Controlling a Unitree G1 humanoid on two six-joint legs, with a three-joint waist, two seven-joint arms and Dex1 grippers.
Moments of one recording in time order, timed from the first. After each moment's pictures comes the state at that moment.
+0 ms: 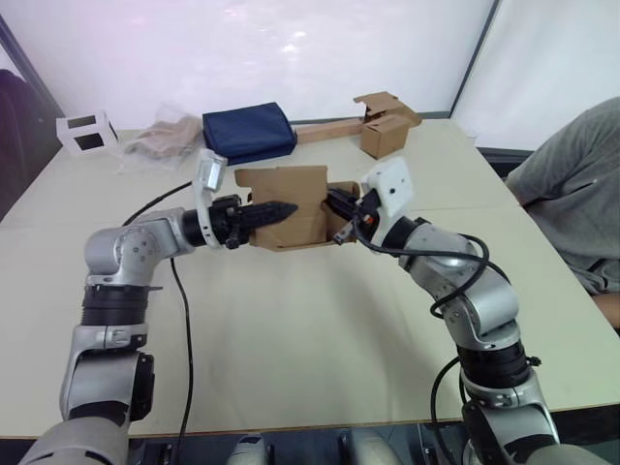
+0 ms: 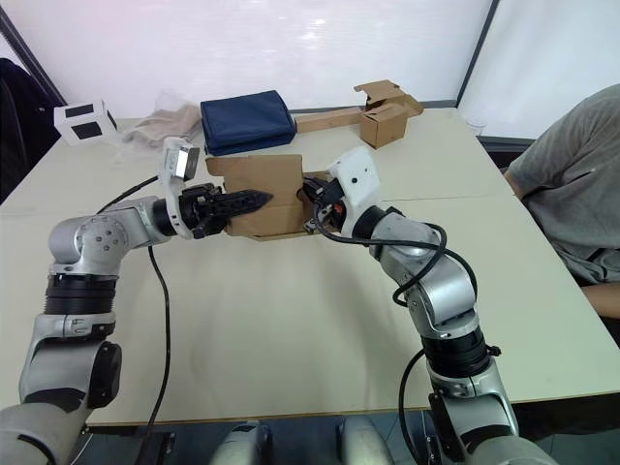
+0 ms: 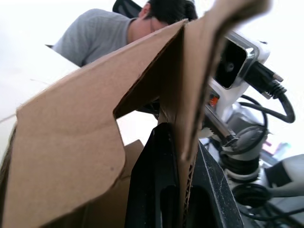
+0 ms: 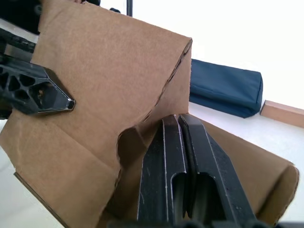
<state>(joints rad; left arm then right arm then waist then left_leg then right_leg) -0.82 0.52 0.13 0.19 -0.82 1.00 -1.15 -0.63 -0.31 0.10 -0.37 0.32 0.66 0.44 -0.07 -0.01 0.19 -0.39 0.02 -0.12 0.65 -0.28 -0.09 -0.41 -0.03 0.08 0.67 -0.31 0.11</state>
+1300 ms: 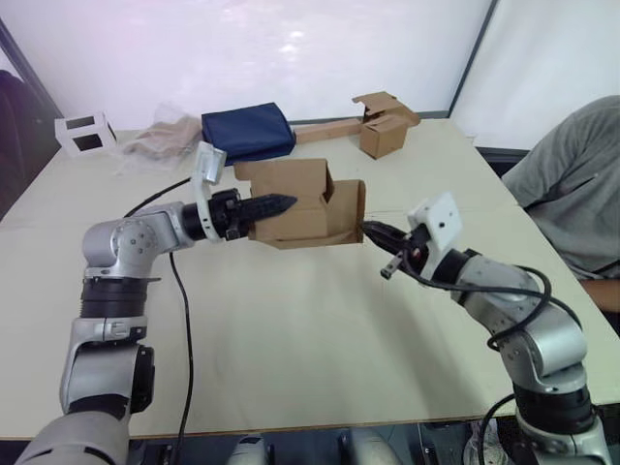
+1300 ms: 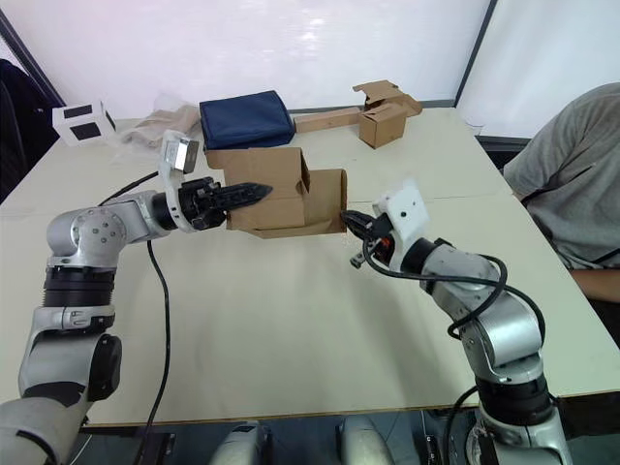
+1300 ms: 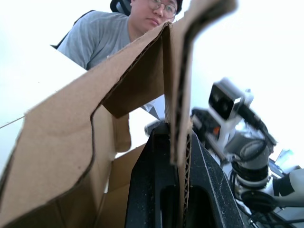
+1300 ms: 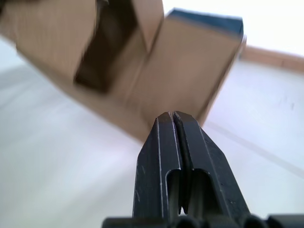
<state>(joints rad) -0.87 0.52 0.14 0.23 -0.82 1.00 -1.10 -0.35 -0.50 -0.05 -0.55 0.42 0.77 0.49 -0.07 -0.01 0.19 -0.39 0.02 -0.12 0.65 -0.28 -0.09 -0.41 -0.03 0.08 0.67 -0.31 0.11</state>
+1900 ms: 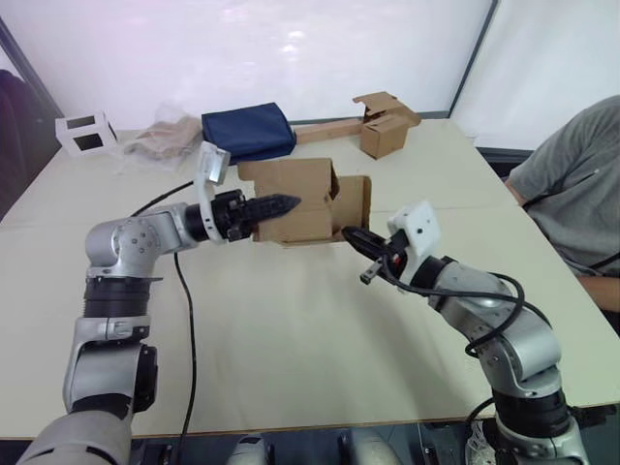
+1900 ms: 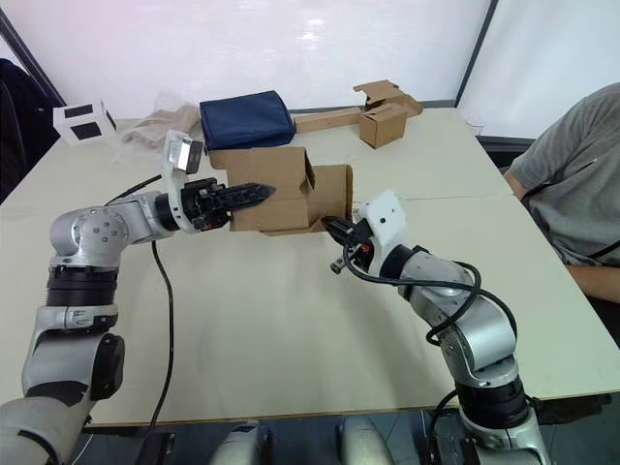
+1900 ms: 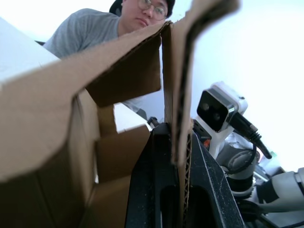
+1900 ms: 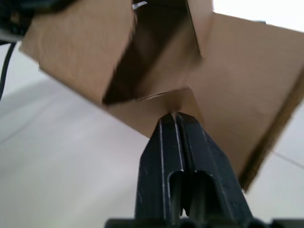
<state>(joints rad) -0.87 0.51 0.14 0.22 -0.86 1.06 -1.10 -0.43 -0.39 0.04 -0.52 0.42 0.75 0.45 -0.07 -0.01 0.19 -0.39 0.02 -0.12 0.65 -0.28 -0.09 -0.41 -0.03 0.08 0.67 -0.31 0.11</state>
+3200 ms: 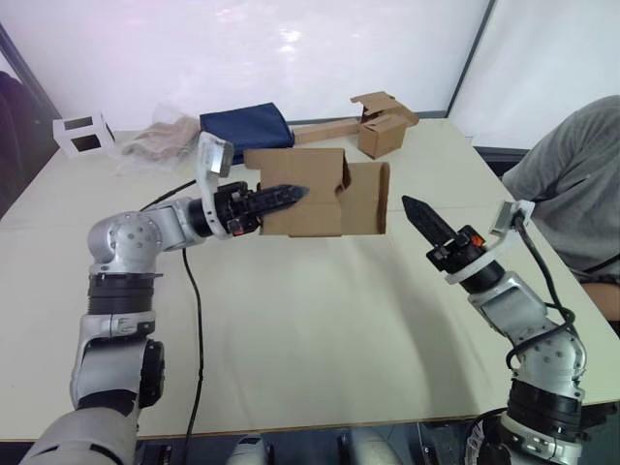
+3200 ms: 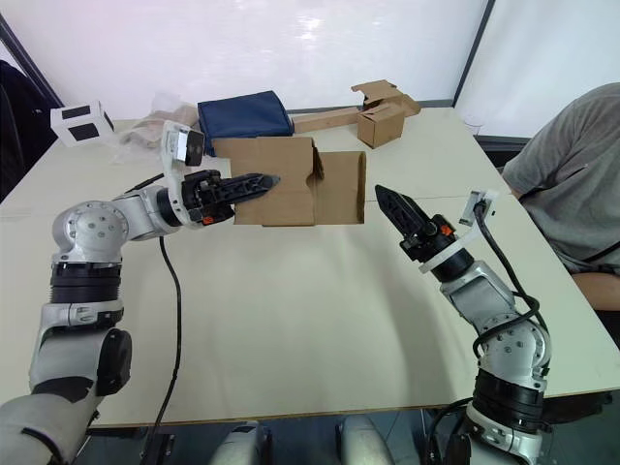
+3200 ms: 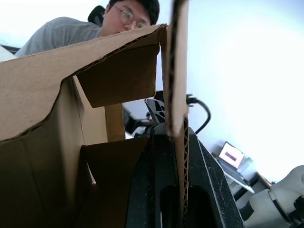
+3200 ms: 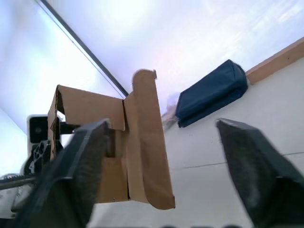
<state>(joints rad) -0.90 0.47 0.18 0.22 -0.96 1.12 -1.04 -0.37 -0.22 -0.47 -0.24 1.14 0.79 0.43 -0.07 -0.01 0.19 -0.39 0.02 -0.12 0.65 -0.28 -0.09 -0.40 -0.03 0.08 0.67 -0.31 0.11</state>
